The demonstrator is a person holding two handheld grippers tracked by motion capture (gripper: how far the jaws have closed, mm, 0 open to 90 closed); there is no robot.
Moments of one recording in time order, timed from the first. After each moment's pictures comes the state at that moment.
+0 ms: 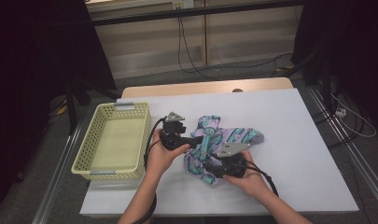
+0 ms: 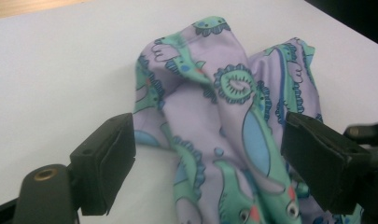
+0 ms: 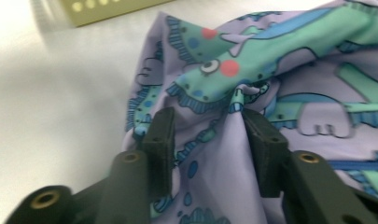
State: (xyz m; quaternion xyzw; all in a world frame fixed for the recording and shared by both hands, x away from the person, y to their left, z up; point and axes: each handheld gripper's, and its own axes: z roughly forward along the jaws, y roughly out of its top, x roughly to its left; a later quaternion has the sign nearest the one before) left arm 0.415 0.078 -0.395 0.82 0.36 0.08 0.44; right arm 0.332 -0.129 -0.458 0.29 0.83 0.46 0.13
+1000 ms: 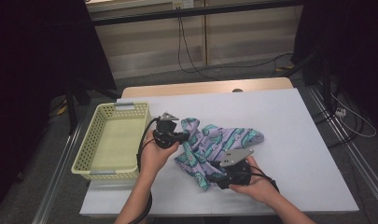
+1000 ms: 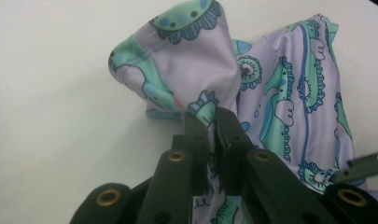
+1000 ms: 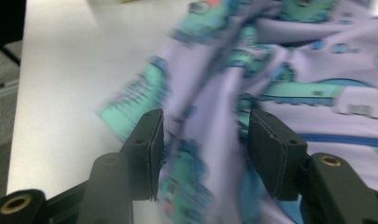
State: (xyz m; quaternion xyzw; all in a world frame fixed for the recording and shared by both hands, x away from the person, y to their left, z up) left arm 0.413 0.102 -0.386 0.83 0.38 0.08 0.39; right arm 0.313 -0.138 -0.449 0.24 0.85 0.45 0.11
